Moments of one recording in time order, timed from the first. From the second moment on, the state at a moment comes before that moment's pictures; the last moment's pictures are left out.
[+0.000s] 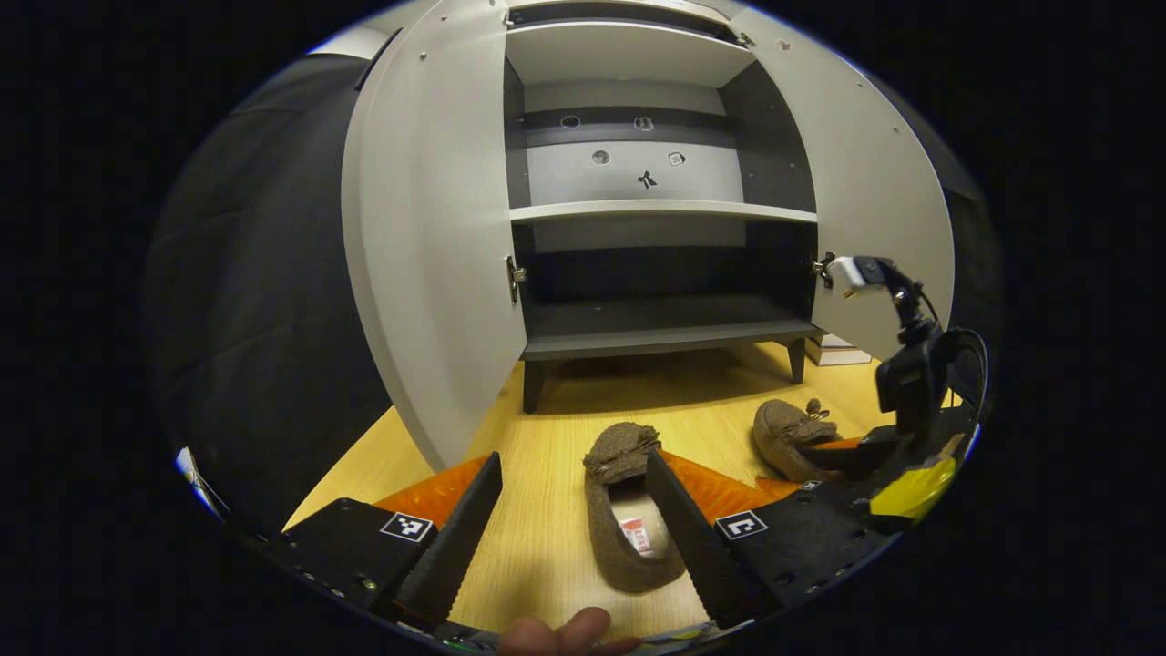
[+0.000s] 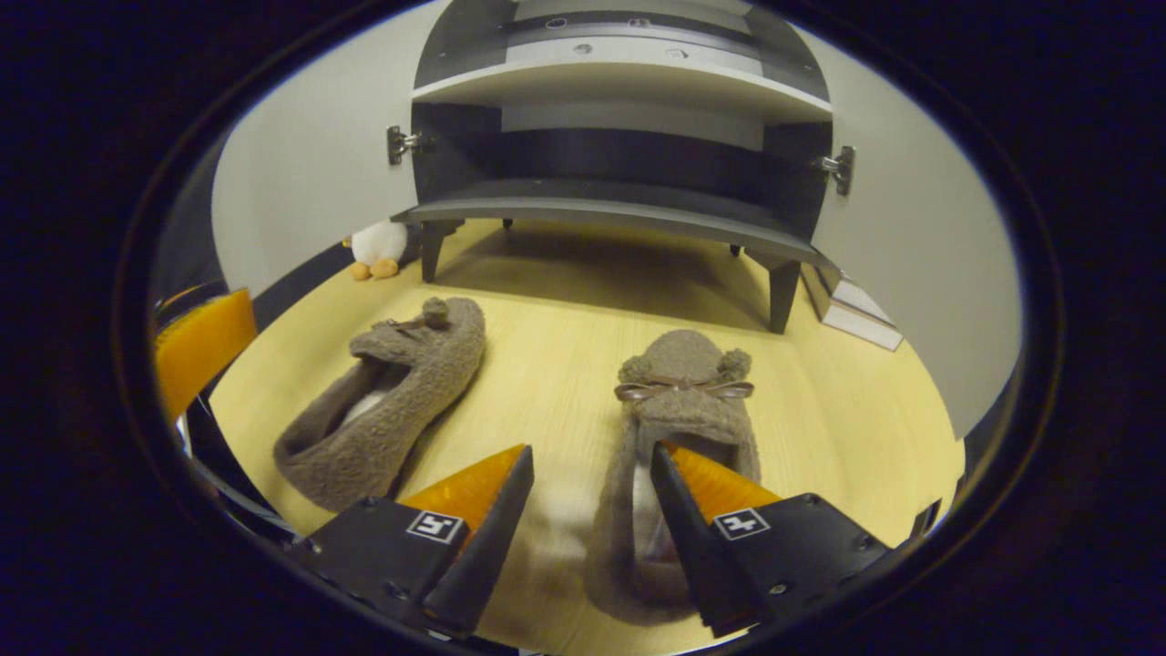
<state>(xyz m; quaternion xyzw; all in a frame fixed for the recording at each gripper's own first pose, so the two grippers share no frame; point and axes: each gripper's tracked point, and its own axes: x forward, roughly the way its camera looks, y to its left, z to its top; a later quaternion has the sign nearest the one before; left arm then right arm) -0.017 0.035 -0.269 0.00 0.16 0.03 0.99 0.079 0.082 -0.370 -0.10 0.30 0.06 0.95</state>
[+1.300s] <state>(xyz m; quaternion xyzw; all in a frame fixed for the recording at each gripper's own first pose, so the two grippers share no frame) -0.015 -0.017 -0.106 0.04 0.11 0.03 0.99 0.018 0.045 -0.119 -0.15 0.15 0.11 0.97</state>
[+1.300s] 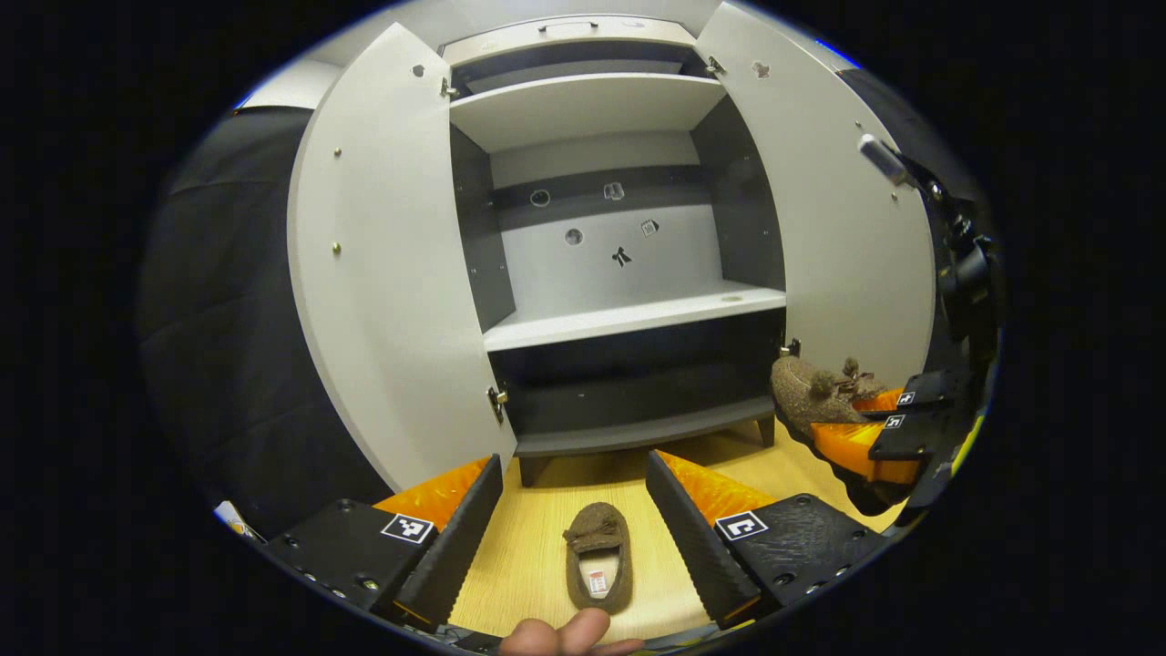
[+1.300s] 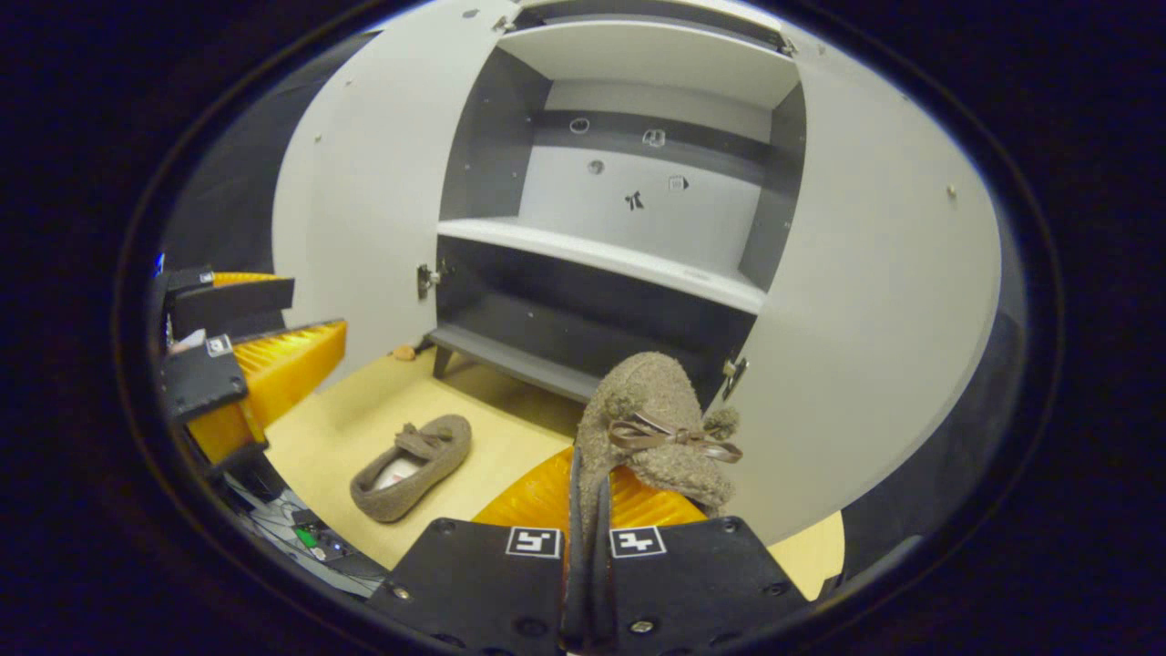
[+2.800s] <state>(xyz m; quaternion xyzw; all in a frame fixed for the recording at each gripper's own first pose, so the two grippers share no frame) 0.069 0.056 -0.094 0.04 0.09 0.01 1.00 0.331 0.096 0.034 -0.12 0.17 0.06 0.98</state>
